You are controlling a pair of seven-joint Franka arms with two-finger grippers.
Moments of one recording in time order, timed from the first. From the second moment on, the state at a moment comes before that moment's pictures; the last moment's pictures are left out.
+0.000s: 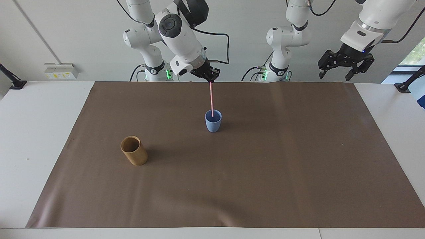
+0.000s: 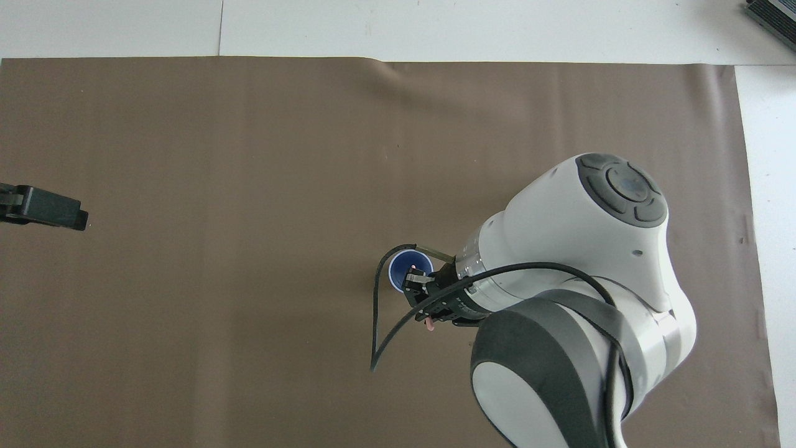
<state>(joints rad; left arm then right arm) -0.03 -0.01 -0.06 -1.44 -0.02 1.40 0.07 0.49 0.03 -0.01 -1.79 0.45 1.69 0.78</state>
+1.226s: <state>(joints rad) -0.03 -0.01 -0.06 -1.44 -0.02 1.40 0.07 0.43 0.01 -0.02 -1.70 0.30 1.68 0.67</state>
